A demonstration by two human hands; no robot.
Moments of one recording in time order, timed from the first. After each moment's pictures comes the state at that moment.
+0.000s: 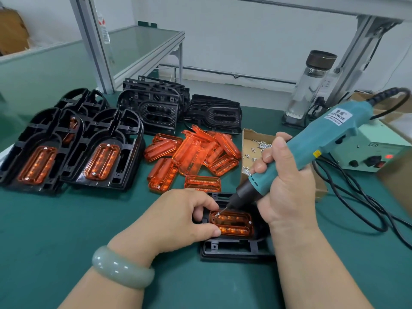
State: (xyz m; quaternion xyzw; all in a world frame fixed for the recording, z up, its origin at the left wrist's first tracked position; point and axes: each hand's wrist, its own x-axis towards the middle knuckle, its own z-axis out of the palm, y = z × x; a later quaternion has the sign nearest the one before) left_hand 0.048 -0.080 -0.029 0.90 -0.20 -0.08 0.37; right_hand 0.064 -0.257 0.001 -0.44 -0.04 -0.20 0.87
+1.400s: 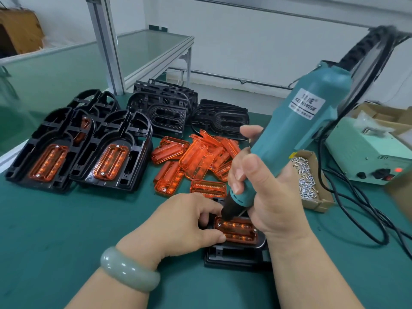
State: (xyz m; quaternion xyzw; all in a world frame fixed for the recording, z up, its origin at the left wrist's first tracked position) left_hand 0.049 -0.083 -0.025 0.91 -0.22 -0.08 0.34; right_hand 0.059 -0.233 0.013 -0.53 -0.25 -0.08 0.81
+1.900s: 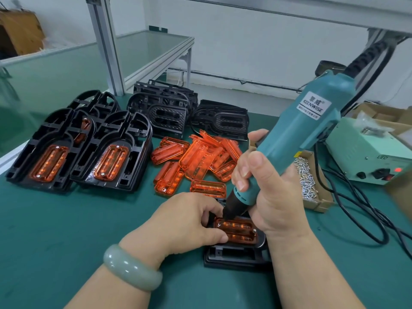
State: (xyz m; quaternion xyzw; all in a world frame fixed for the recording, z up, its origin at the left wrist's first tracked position) left_hand 0.051 -0.086 -0.024 0.92 -0.20 -0.09 0.32; right_hand 0.062 -0.240 0.008 -0.51 -0.22 -0.08 0.83
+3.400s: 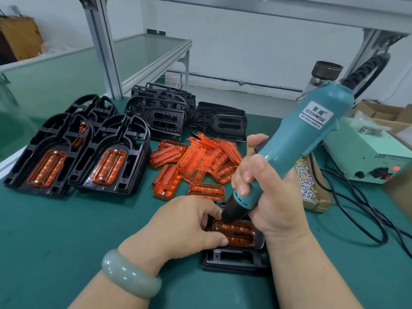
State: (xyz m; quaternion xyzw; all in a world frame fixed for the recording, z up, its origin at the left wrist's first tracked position) left_hand 0.049 -0.087 -0.023 0.93 -0.19 -0.09 0.31; right_hand 0.062 -0.241 0.007 -0.49 -0.21 -0.09 0.84
